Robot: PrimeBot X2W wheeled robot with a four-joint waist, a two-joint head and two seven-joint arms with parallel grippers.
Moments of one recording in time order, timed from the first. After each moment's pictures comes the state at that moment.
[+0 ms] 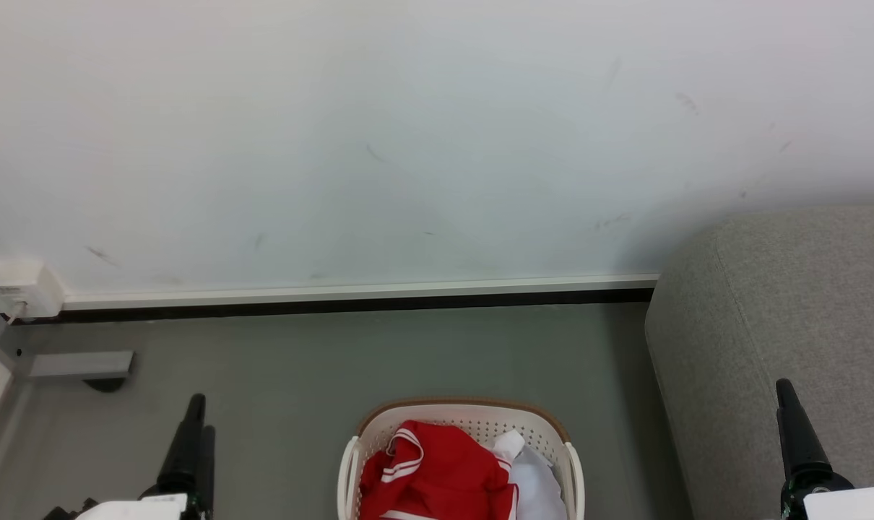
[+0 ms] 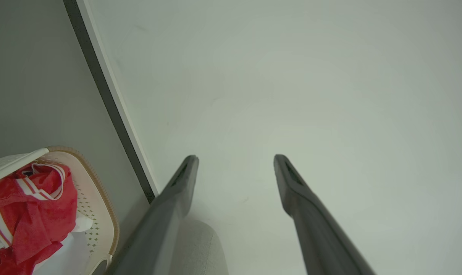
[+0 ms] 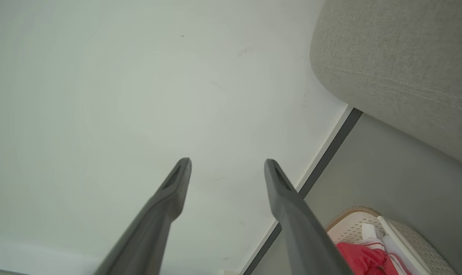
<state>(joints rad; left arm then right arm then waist) -0.06 0.04 0.10 0.23 -1.51 -0.07 0.05 -0.08 -0.25 0.22 0.22 1.66 0.13 -0.17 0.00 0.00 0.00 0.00</state>
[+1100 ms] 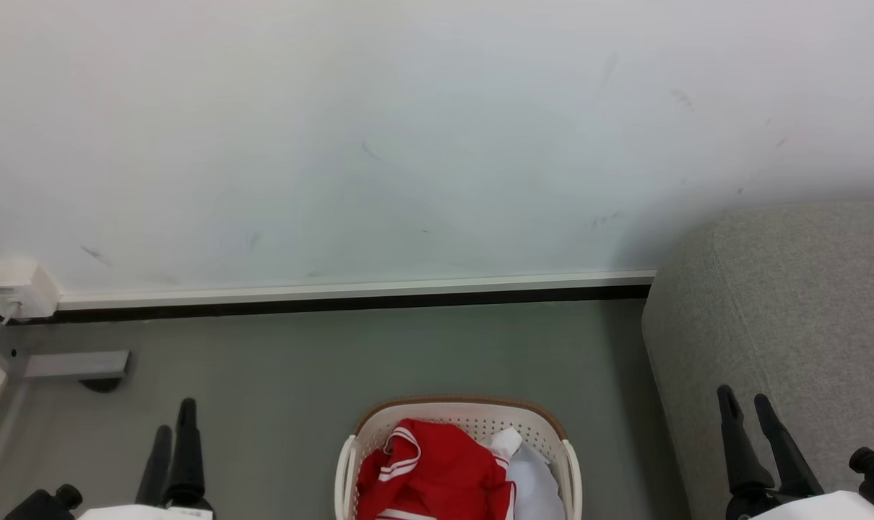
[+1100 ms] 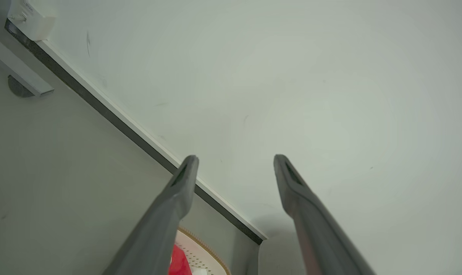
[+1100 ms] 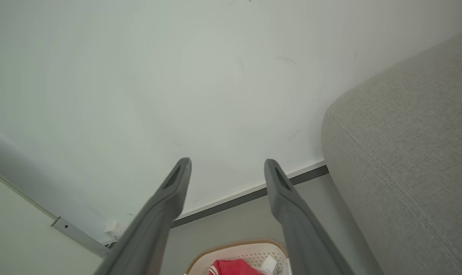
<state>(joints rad) -0.03 0.04 0.13 0.19 -0.88 -0.10 -0.08 -0.08 -0.20 0.22 0.25 0.89 0.13 -0.21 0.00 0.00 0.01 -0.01</state>
